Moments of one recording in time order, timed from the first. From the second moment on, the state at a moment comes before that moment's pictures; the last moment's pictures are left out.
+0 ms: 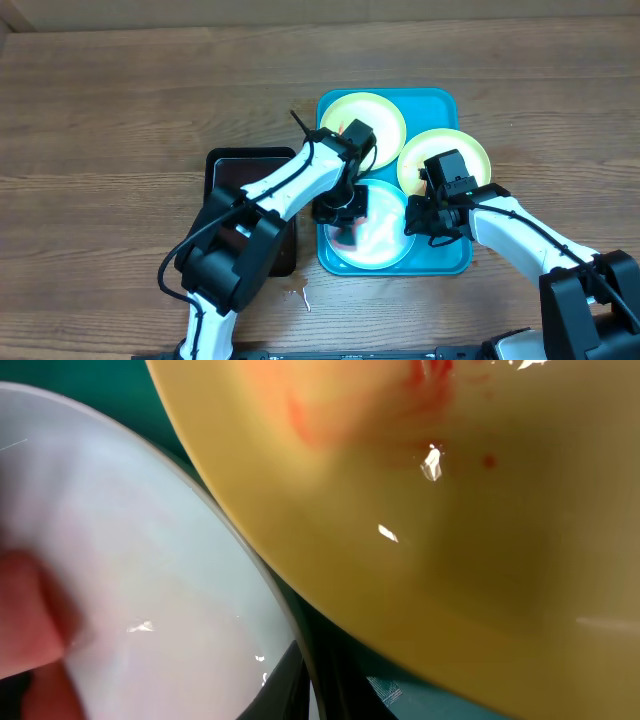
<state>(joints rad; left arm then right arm) -0.63 2.08 1.46 -1.03 0.27 -0.56 0.31 1.59 0.76 -0.49 -0.19 0.46</state>
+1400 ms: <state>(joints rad) -0.67 2.07 1.47 -1.10 -0.03 -0.59 0.31 1.59 0.76 -0.49 -0.20 0.46</state>
